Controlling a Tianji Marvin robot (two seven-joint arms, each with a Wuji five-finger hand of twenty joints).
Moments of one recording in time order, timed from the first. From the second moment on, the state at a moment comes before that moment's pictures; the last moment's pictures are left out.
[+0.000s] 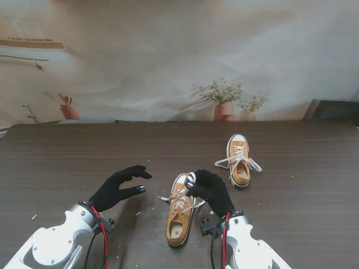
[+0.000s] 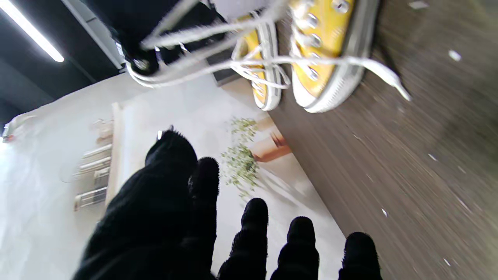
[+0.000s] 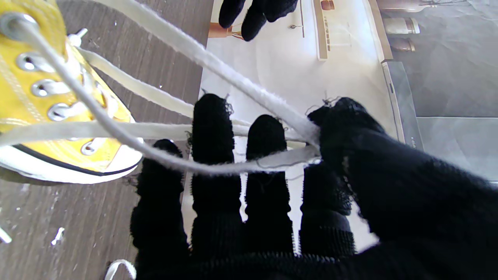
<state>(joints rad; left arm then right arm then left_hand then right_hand) 1.85 -1.09 -1.39 -1.75 0.00 -0.30 -0.17 -1.83 -1.23 1.06 -1.75 0.09 -0.24 -0.30 0.97 -0.34 0.22 -0.02 0.63 -0.02 0.46 0.44 0.40 0.15 0.17 0.38 0.23 0.20 0.10 0.45 -0.04 0.32 0.20 0.73 0.59 -0.71 1.18 -0.29 0.83 -0.14 1.04 0.51 0.98 0.06 1.05 0.61 0.99 0.17 0.83 0.46 0.43 0.39 1.26 0.69</state>
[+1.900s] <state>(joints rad) 1.71 -1.18 -1.04 -1.67 0.27 -0.34 0.27 -1.82 -1.22 1.03 -1.75 0.04 -0.29 -0.28 0.95 -0.55 0.67 -0.05 0.46 -0.02 0.60 0.44 0.33 0.14 0.31 0.39 0.21 0.22 0.28 0.49 0.03 0.34 0.23 0.78 0.59 -0.71 1.18 -0.29 0.83 -0.14 1.04 0.51 0.98 0.13 1.07 0.62 0.99 0.18 0.83 0.46 0.43 0.39 1.25 0.69</state>
